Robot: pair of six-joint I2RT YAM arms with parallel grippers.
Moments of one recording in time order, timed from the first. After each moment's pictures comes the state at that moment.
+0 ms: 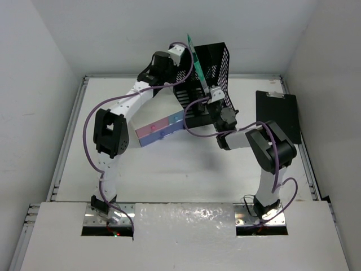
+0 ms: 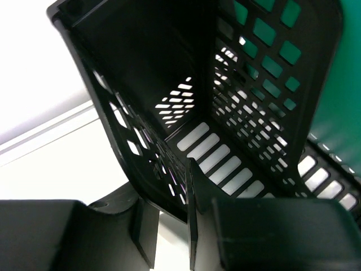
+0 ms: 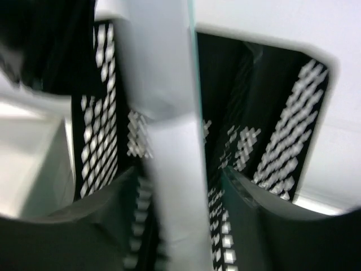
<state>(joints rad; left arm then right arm) -0.41 2.18 2.01 -0.25 -0.02 0.11 0.46 1.91 0.80 1.42 0.15 -0.22</state>
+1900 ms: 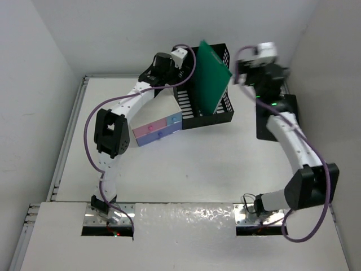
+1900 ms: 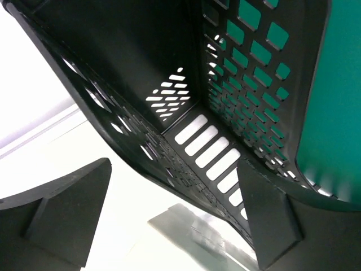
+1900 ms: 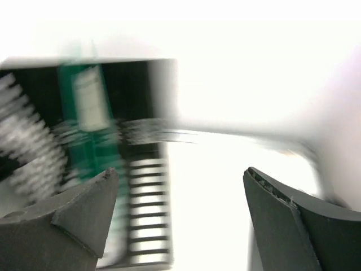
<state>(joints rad) -0.41 2.19 2.01 -0.28 0.01 0.16 0.22 1.43 1.21 0.15 0.09 -0.10</state>
